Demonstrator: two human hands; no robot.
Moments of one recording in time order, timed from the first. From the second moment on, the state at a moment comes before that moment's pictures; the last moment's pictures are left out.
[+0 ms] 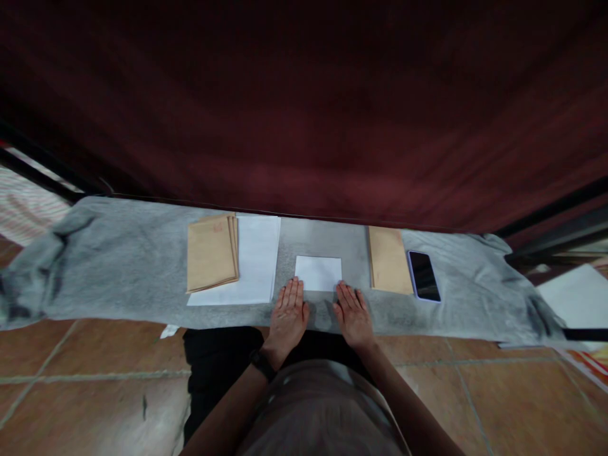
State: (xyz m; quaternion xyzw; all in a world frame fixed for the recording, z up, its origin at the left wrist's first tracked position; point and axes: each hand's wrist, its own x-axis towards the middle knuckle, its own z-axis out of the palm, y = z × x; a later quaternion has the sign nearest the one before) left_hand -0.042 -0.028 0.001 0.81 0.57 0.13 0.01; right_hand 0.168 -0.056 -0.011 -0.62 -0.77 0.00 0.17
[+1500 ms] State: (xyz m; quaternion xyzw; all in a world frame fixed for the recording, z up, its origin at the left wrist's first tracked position) left_hand -0.010 0.027 -0.004 0.83 0.55 0.12 0.03; right_hand 0.159 0.016 -0.011 -0.63 -0.75 0.04 0.18
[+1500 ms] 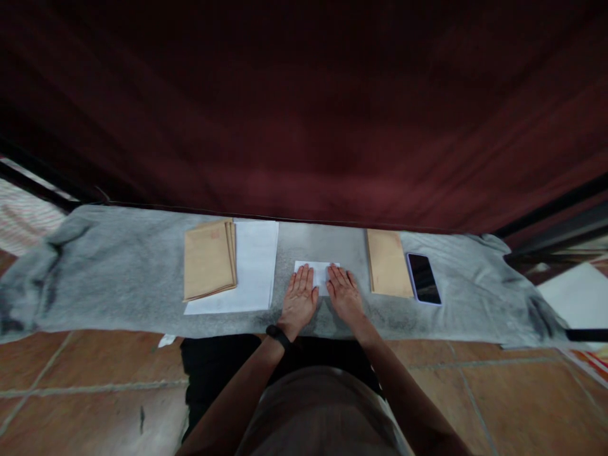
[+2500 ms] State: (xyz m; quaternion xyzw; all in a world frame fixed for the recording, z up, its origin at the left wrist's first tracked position) left_hand -0.012 0.037 -0.009 0.80 0.58 0.15 0.04; right_hand 0.164 0.012 -0.015 -0.66 -0.71 0.01 0.24
